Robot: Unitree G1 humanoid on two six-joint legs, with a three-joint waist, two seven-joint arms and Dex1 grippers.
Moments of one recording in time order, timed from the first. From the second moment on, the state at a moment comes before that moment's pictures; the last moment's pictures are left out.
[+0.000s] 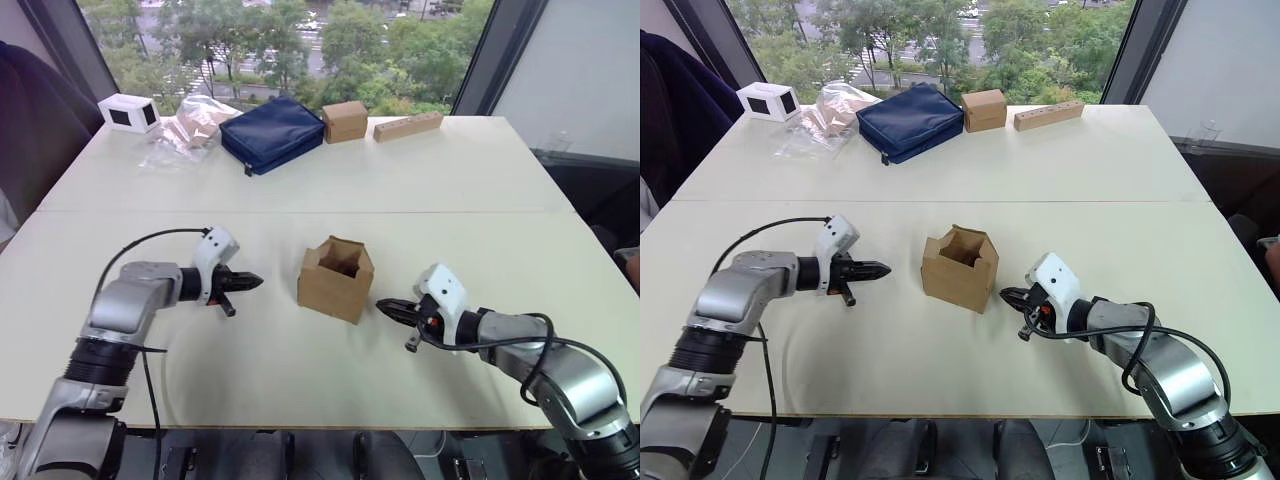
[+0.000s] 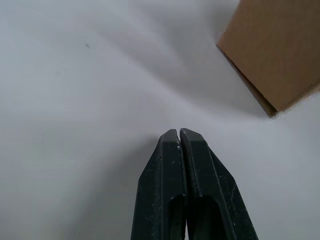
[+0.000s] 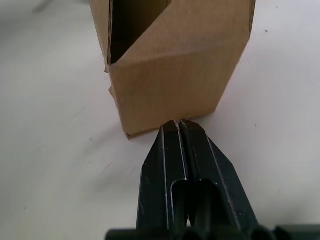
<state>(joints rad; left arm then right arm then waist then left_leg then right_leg) -0.51 0.57 -0.07 0.09 -0.27 0.69 -0.95 -0.14 -0.69 0.11 -0.47 0.44 0.71 0.61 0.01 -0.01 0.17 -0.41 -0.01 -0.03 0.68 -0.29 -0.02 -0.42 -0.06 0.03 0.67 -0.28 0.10</state>
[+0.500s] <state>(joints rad) -0.43 0.47 -0.12 -0.08 -0.34 0.80 -0.88 -0.19 -0.66 0.15 -0.38 0.36 0.67 0.64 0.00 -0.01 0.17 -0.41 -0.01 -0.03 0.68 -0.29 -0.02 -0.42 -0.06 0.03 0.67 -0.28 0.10</state>
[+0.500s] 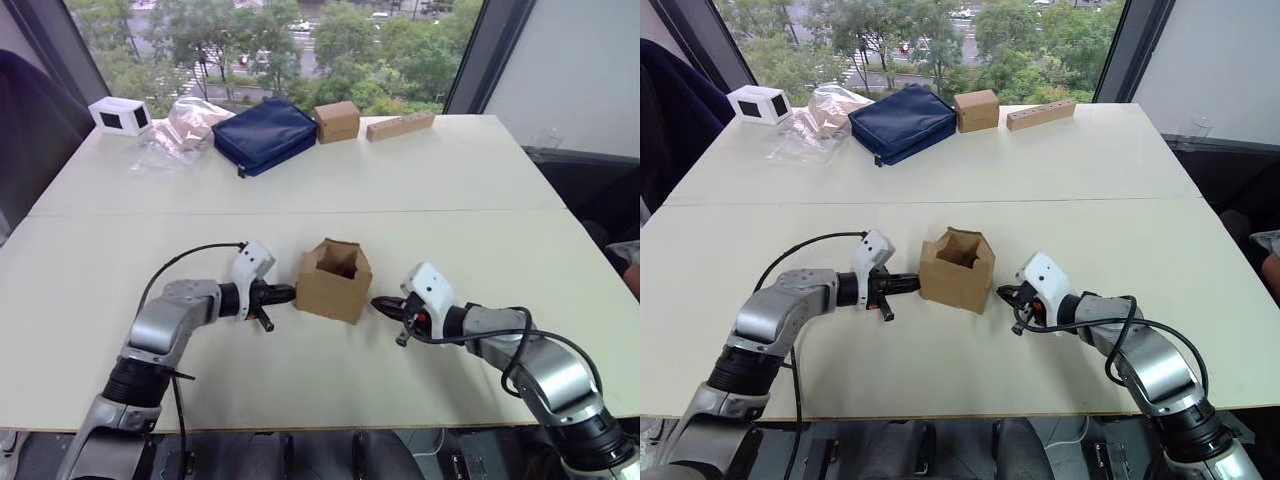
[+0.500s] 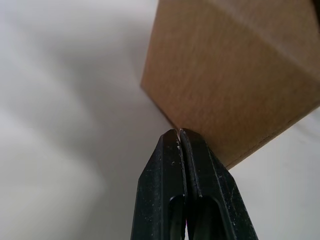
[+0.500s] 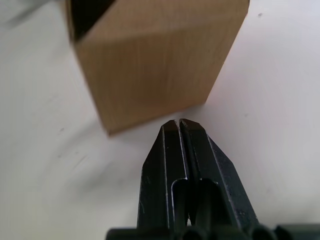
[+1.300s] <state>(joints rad) -0.51 0.63 -0.05 -0.11 -0.48 0.78 -1.03 -0.29 -0.79 -0.04 -0.35 0.41 0.61 0.82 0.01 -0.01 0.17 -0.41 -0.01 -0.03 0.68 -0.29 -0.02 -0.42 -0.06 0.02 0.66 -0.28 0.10</state>
